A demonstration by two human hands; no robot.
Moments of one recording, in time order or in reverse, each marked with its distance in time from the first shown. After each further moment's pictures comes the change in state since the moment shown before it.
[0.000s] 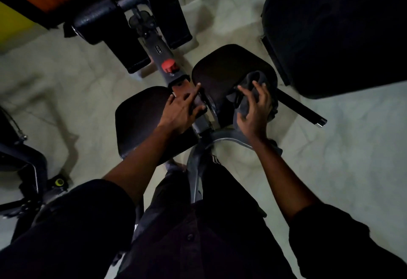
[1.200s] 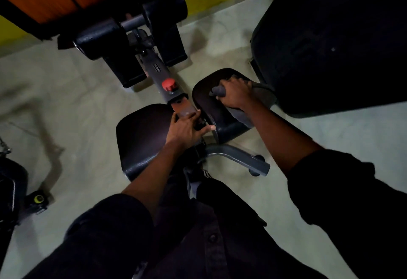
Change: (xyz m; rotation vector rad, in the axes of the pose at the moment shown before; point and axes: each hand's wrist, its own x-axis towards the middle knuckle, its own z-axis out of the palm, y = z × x) left_hand 0.009 0.009 0.000 -0.100 -0.052 -0.126; right_hand 0.148 -0.070 0.005 -0.613 -0.663 -0.103
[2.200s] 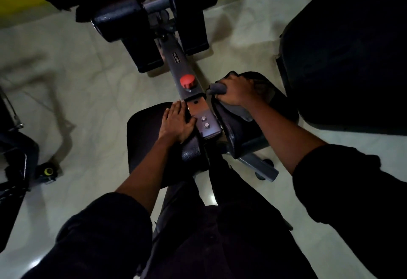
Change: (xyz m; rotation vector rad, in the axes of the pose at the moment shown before) left_hand 0.023 -0.069 -0.009 -0.074 -0.031 -0.352; right_hand 0.070 -0.044 0.001 -0.005 -0.148 -0.154
